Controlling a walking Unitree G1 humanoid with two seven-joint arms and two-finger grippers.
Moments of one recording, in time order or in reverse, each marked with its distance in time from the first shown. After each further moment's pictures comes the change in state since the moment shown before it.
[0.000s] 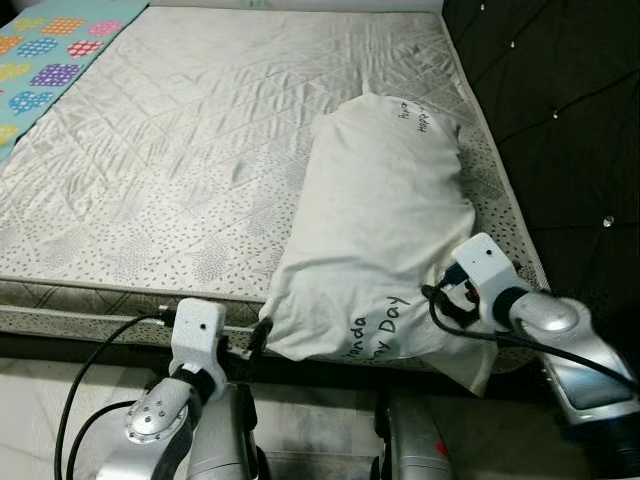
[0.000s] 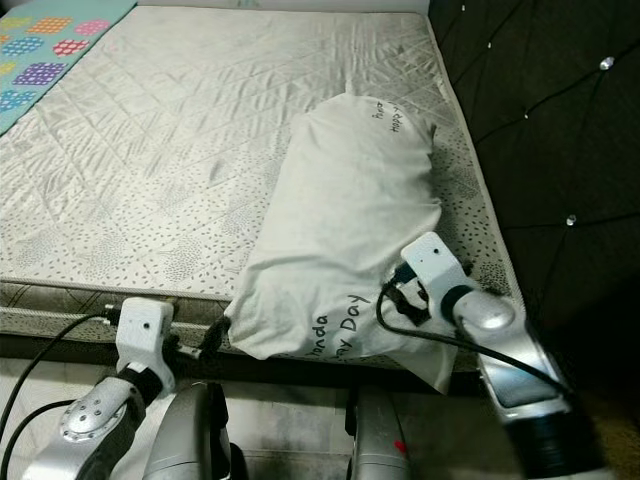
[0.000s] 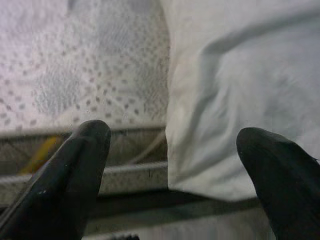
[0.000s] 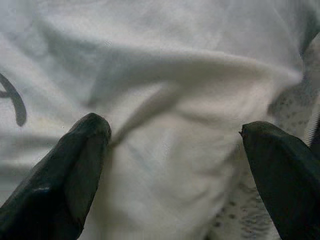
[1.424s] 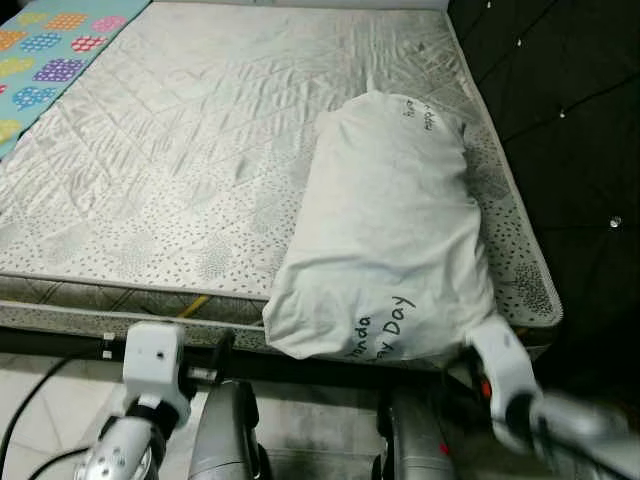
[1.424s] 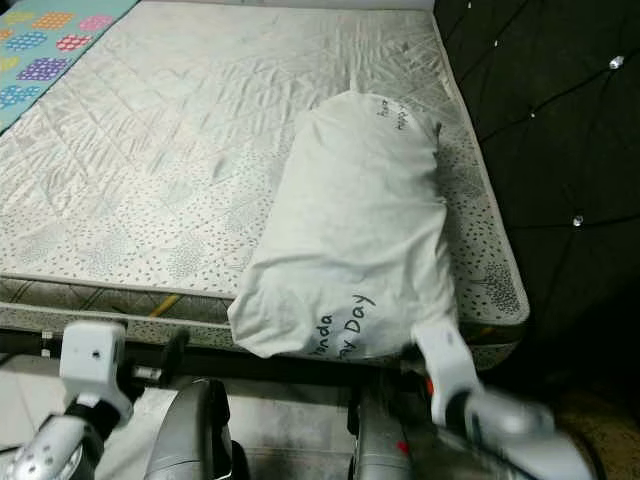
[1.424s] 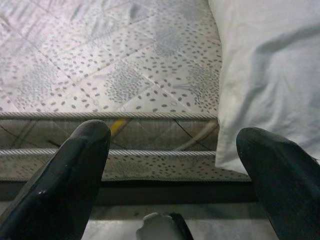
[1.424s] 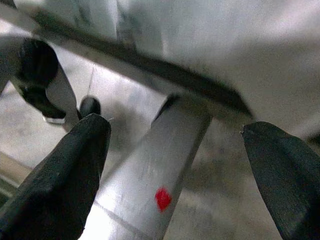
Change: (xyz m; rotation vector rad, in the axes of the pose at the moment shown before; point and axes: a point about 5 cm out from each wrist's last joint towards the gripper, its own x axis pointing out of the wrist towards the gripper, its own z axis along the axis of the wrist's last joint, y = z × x) left arm -0.048 0.011 0.005 0.036 -0.047 0.175; right arm -0.072 0.081 -0.048 0.509 0.296 0.203
